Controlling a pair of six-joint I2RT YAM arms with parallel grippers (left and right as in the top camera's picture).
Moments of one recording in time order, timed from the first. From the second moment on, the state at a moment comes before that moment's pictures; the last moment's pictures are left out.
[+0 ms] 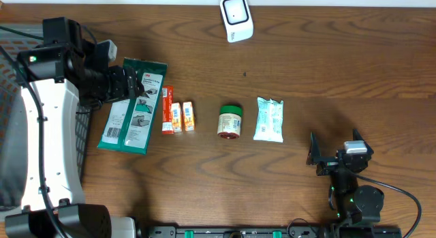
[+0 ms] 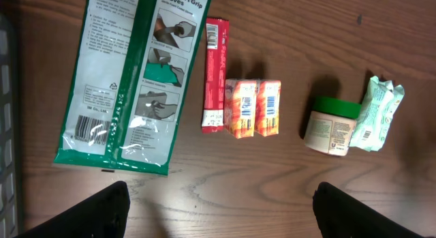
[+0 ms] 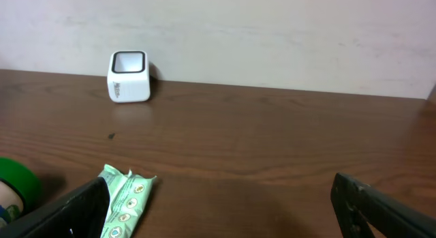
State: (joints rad) left arm 0.16 1.58 1.64 -1.37 0.33 -0.02; right arm -0.01 0.01 0.01 -0.06 -0.08 -0.04
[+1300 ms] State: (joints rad) left arm 0.16 1.58 1.64 -1.37 0.33 -0.02; right arm -0.01 0.15 0.44 -0.27 -0.09 0.13
